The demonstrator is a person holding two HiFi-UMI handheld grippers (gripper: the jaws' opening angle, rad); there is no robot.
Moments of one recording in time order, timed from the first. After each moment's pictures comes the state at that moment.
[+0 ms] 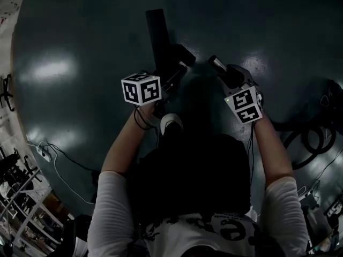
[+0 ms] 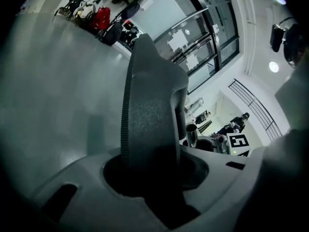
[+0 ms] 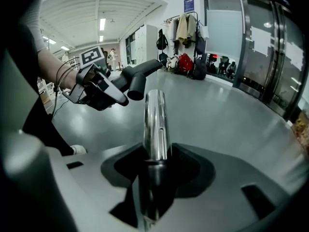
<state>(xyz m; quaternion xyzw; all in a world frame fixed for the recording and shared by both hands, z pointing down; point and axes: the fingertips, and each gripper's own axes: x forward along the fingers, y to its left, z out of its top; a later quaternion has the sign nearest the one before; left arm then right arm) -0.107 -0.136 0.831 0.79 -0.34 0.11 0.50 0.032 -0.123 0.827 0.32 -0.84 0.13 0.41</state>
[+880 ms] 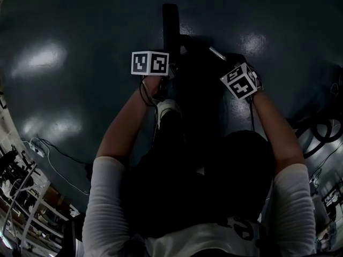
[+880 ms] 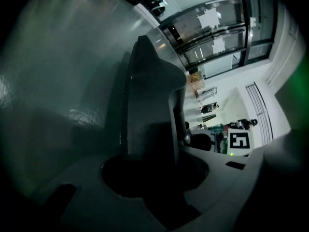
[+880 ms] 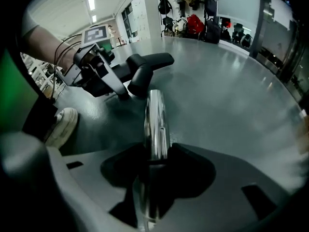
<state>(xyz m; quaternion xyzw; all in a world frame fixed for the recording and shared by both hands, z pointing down) -0.100 -0.070 0.998 0.70 -0.28 0.19 0.63 0.025 -0.063 0.992 0.23 -0.79 0.21 0.52</state>
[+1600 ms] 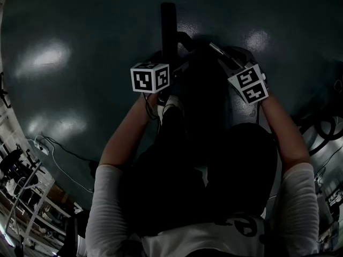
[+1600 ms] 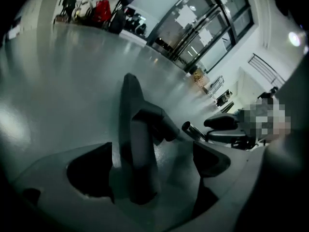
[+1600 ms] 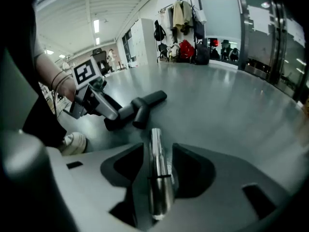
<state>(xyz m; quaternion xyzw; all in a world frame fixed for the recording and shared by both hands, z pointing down) -0.131 -0.071 0.975 0.74 -0.39 0.25 0.49 0.020 -0.081 0.935 0.29 -0.85 0.20 0.40</state>
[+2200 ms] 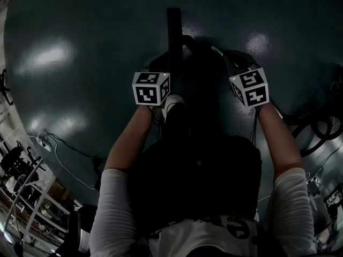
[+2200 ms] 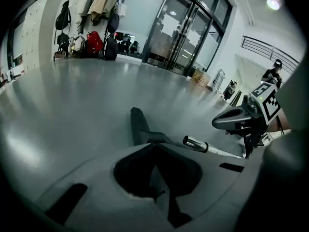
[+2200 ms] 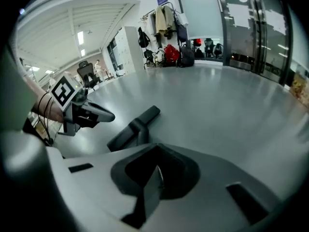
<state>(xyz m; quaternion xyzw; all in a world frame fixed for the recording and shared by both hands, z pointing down) -0.164 -0.085 0.909 0.76 -0.46 0.27 0.37 0.015 -0.093 0.881 0.35 -0.82 0.26 0.37</state>
